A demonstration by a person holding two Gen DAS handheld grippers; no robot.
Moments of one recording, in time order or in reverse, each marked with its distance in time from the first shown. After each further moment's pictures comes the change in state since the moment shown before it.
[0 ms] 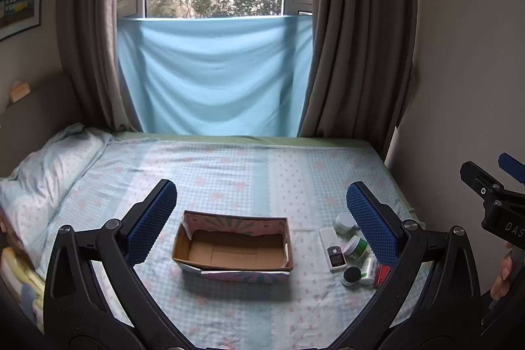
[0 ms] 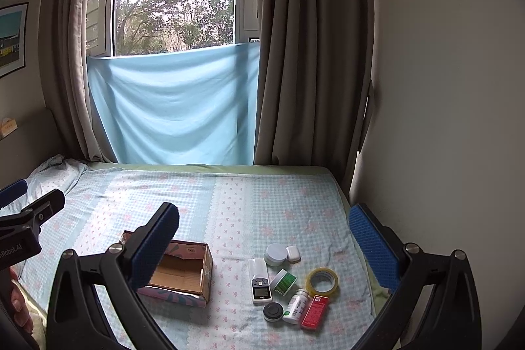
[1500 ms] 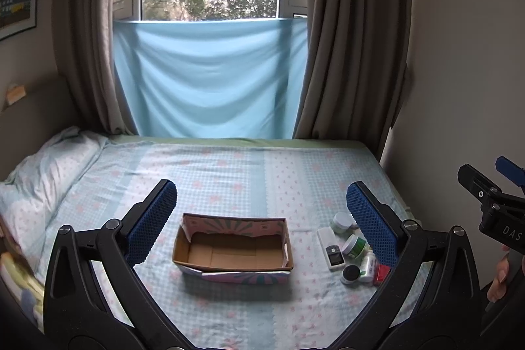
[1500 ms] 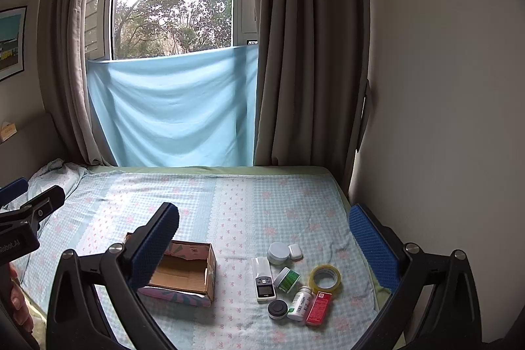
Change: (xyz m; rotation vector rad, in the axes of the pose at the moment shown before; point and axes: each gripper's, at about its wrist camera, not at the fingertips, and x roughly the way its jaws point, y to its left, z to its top) left arm -0.006 0.010 0.002 0.041 -0.008 -0.059; right arm -0.012 0.011 -0.010 0.027 -0.019 -0.016
